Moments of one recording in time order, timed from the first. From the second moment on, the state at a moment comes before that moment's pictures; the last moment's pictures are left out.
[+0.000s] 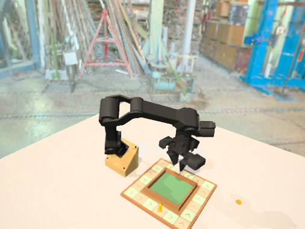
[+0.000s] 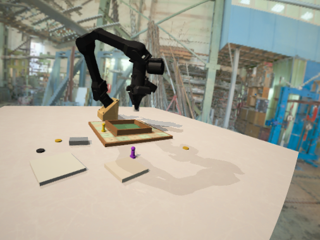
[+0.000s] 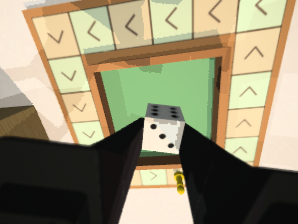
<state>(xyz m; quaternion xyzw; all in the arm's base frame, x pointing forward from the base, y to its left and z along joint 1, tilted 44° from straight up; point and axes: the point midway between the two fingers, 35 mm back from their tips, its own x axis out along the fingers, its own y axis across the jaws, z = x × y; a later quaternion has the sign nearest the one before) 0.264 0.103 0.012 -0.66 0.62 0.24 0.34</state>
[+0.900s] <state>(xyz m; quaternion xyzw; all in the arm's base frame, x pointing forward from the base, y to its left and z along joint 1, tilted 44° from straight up) 0.256 0.065 0.013 -0.59 0.57 0.45 0.35</state>
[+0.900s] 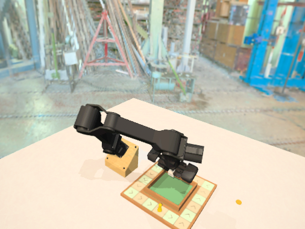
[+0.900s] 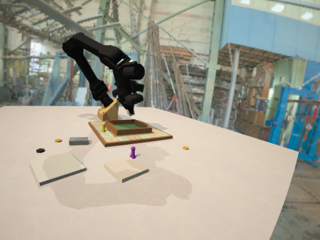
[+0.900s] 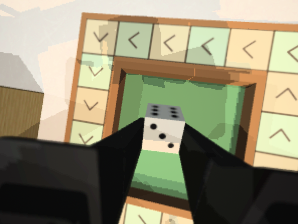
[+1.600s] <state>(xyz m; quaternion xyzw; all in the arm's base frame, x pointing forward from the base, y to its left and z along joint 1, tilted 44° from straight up) 0.265 0.066 0.044 -0.51 0.44 0.56 0.47</state>
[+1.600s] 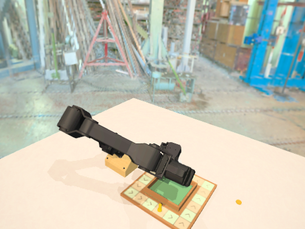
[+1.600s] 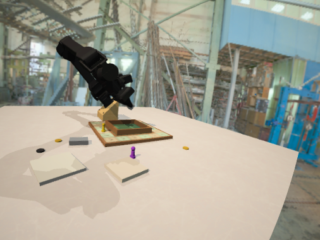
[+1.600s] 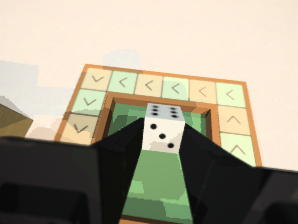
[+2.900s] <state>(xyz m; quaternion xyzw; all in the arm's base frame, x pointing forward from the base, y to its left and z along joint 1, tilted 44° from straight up) 0.257 0.079 0.039 -0.63 0.59 0.39 0.31</state>
